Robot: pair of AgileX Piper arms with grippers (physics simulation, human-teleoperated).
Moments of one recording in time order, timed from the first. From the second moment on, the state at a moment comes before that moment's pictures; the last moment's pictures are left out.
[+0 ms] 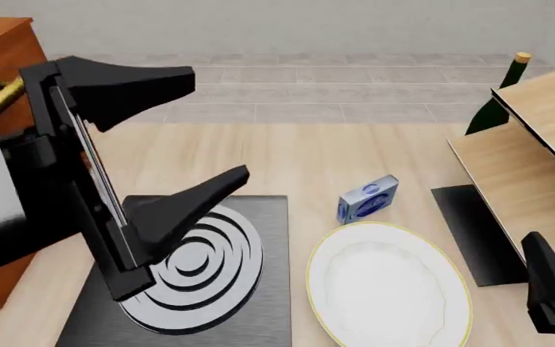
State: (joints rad) left arm -1.01 0.80 -0.70 -0.07 0.52; right arm 0.00 0.01 0.00 0.00 0.00
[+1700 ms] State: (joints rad) left arm -1.35 1.25 -0.72 -0.30 0.80; right arm 0.00 0.01 0.00 0.00 0.00
